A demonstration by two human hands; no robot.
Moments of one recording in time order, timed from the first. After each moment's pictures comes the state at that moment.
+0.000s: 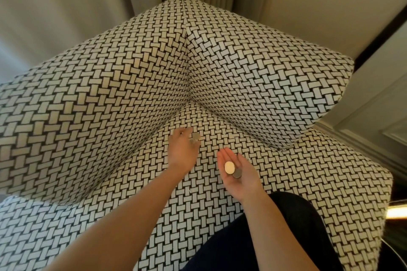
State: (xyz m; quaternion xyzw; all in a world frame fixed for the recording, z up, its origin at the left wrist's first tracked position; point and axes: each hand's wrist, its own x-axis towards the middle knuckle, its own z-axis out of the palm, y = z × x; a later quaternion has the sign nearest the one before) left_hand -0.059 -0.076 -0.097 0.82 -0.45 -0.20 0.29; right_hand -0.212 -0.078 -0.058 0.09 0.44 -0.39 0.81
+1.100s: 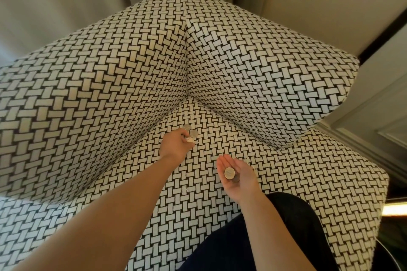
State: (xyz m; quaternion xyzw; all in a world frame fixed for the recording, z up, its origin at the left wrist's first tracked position) left_hand -0.035 -0.088 -0.112 0.83 -0.40 -0.29 0.26; right_hand -0.212 -0.079 -0.068 0.05 0.52 -0.35 0.78
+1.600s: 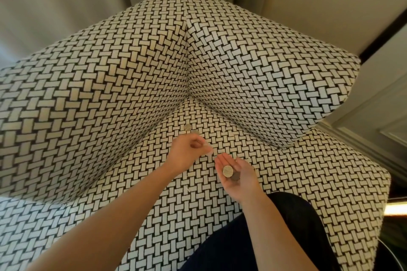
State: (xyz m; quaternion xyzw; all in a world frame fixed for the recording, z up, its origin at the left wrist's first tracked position) left_hand -0.056 -0.067 -0.078 0.70 -0.48 -0.39 0.35; right_hand -0.209 -0.078 -0.063 0.06 0.51 -0.35 0.78
